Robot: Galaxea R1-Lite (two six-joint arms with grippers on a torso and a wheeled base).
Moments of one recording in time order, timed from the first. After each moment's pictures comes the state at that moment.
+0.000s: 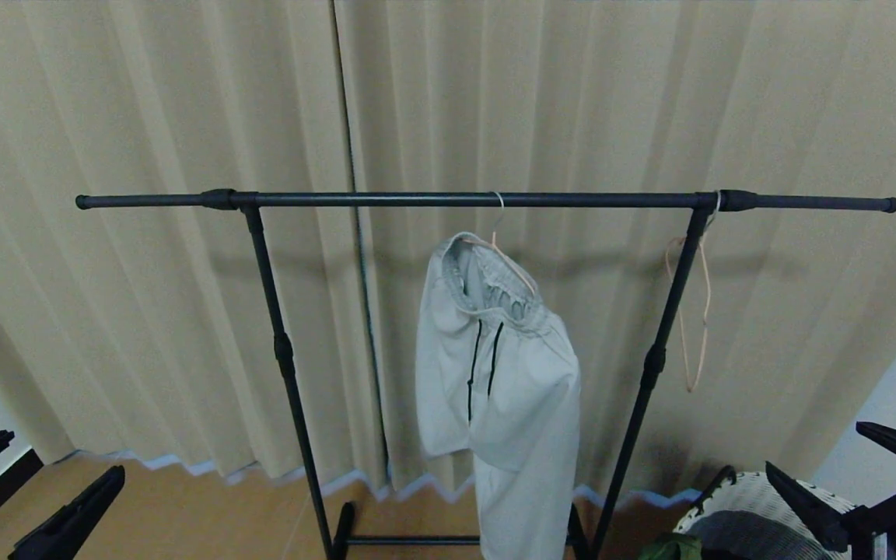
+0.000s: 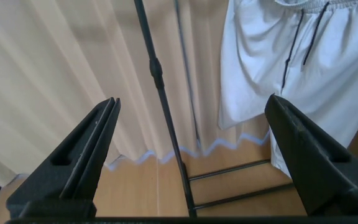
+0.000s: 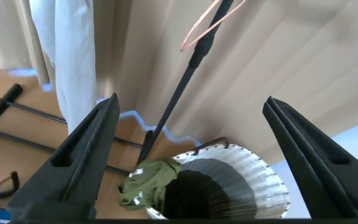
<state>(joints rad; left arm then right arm) -0.06 0.75 -0.14 -0.46 -0.08 0.19 0.20 1.13 -0.03 -0.78 -0.12 -0.26</state>
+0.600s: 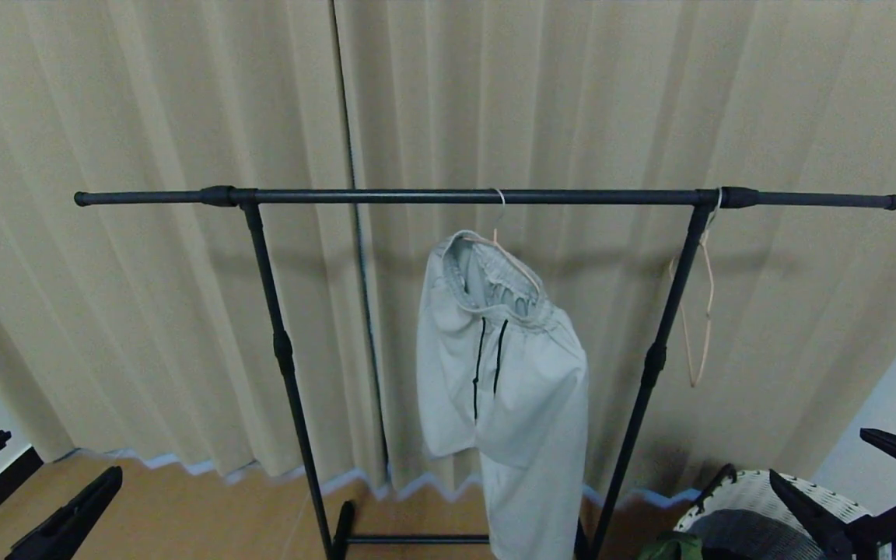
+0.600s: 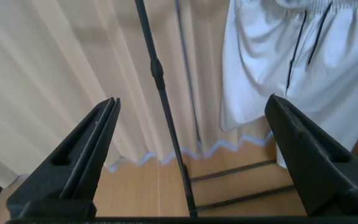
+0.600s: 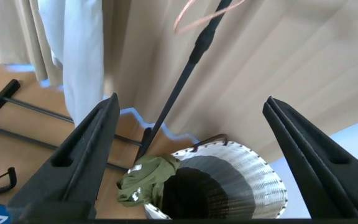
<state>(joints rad) -0.06 0.74 -0.14 -0.47 -0.09 0.19 0.20 1.12 -0.01 -0.78 -0.12 -0.27</state>
